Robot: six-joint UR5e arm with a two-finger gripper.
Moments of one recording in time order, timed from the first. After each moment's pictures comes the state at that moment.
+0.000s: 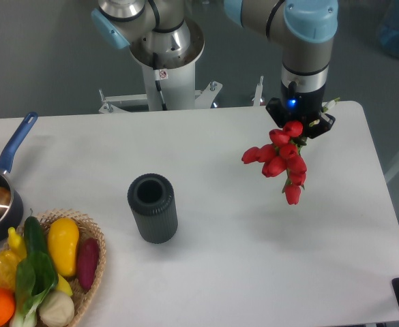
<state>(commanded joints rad) 2.74 -1.71 -1.67 -1.15 1.60 1.28</state>
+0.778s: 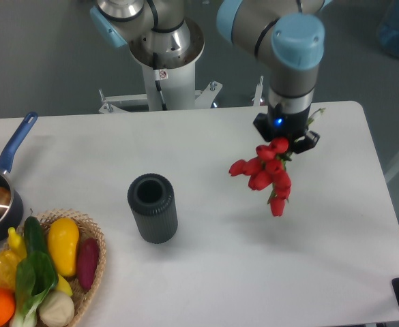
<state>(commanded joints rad) 2.63 -1.80 -1.70 -1.11 1.60 1.15</state>
